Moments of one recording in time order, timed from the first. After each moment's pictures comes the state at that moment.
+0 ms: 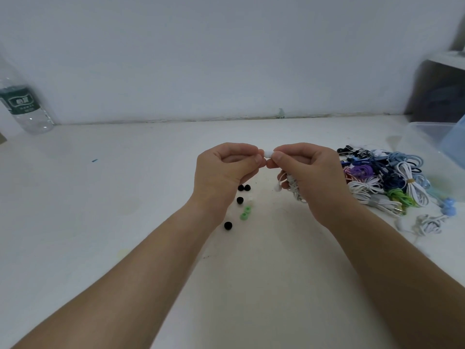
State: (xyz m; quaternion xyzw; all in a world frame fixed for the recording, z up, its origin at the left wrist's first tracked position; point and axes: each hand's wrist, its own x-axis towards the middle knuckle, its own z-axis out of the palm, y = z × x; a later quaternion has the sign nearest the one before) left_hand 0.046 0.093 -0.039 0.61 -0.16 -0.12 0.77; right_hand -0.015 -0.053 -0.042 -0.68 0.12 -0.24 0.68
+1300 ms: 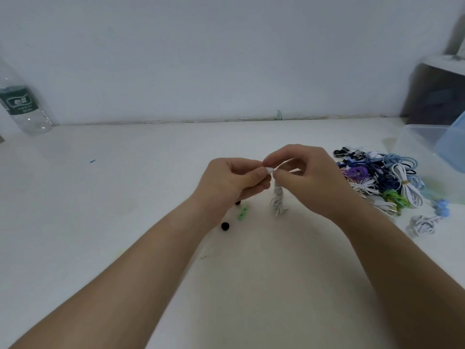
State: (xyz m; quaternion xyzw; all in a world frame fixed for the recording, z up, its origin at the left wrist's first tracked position) left_hand 0.050 0.094 -0.047 0.64 -0.20 -0.23 0.71; right_hand -0.022 -0.066 -0.035 -0.85 0.02 -0.20 0.48
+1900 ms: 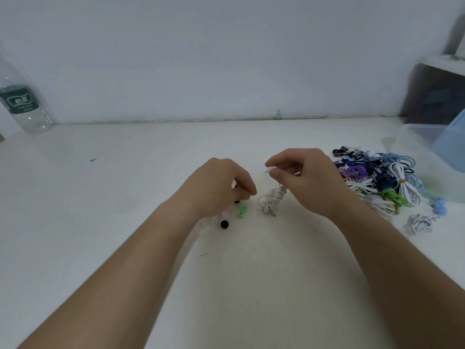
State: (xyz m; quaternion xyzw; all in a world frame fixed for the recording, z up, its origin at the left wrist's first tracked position) left_hand 0.069 0.111 -0.041 0.89 -0.37 -0.06 0.26; right_hand -0.015 -0.075 -0.048 -0.87 0.05 -0.21 0.44
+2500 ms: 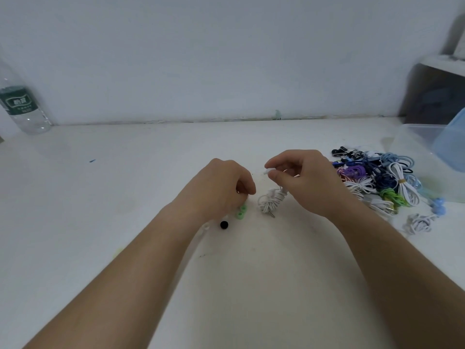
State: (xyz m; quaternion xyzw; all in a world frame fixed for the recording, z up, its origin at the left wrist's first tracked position) left_hand 0.061 0.107 -0.039 0.90 -0.36 -0.03 0.24; right_hand -0.014 -0.077 -0.051 -0.88 0.05 -0.20 0.43
